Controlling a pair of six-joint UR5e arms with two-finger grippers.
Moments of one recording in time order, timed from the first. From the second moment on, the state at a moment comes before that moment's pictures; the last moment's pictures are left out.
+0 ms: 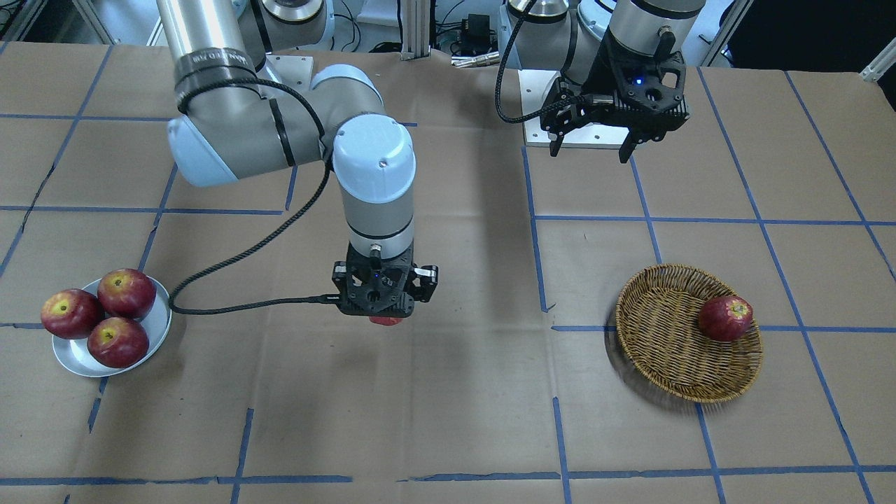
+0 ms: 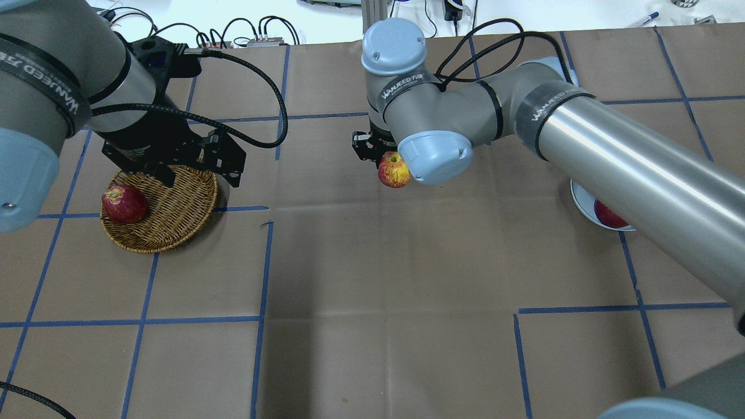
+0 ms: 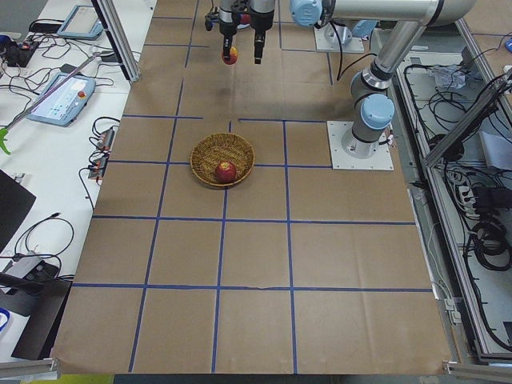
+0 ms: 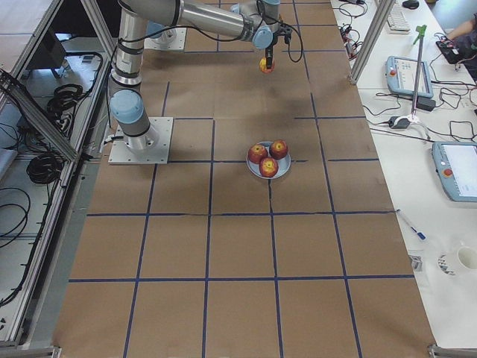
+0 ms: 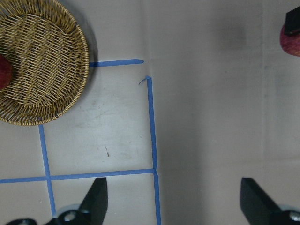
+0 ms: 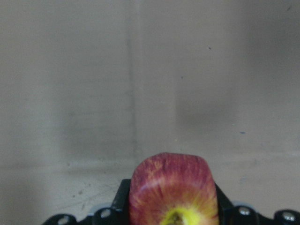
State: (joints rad) left arm -1.58 -1.43 -1.72 -1.52 1.54 0.06; right arm 1.89 -1.19 1.56 -2.02 -1.59 0.37
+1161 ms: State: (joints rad) left arm -1.60 -1.52 -1.64 -1.48 1.49 0.07; right arm 1.16 -1.38 1.68 -1.85 -1.57 -0.66
